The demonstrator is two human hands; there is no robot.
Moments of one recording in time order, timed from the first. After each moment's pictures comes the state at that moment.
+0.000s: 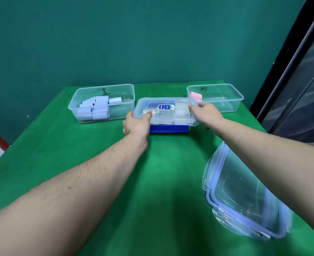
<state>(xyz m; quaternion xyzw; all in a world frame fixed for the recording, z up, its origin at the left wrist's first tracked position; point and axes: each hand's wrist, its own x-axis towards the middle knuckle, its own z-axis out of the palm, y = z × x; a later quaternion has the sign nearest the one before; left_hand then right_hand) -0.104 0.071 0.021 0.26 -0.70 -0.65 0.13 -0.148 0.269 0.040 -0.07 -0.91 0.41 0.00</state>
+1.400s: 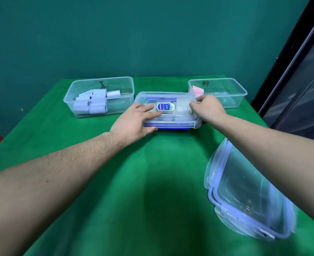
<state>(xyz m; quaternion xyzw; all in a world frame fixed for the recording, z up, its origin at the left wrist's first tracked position) -0.110 0.013 0.009 -0.23 -0.95 -0.13 0.13 -0.154 0.263 0.038 -0.07 -0.93 0.35 0.04</state>
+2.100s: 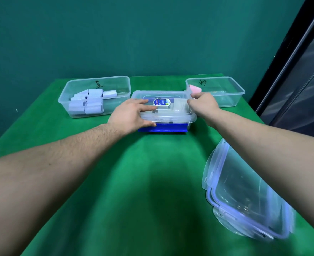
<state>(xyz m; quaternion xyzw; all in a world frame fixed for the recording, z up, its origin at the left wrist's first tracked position) -0.127 0.015 0.025 -0.17 -0.96 -0.17 0.09 -0.168 0.260 0.035 -0.09 -0.89 0.44 0.04</state>
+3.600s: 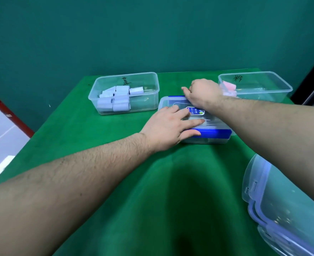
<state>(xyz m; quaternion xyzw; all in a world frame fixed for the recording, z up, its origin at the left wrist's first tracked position) -0.117 0.023 -0.007 -0.39 -0.88 0.02 0.28 -0.229 0.176 0.028 0.12 -0.98 0.06 0.13</state>
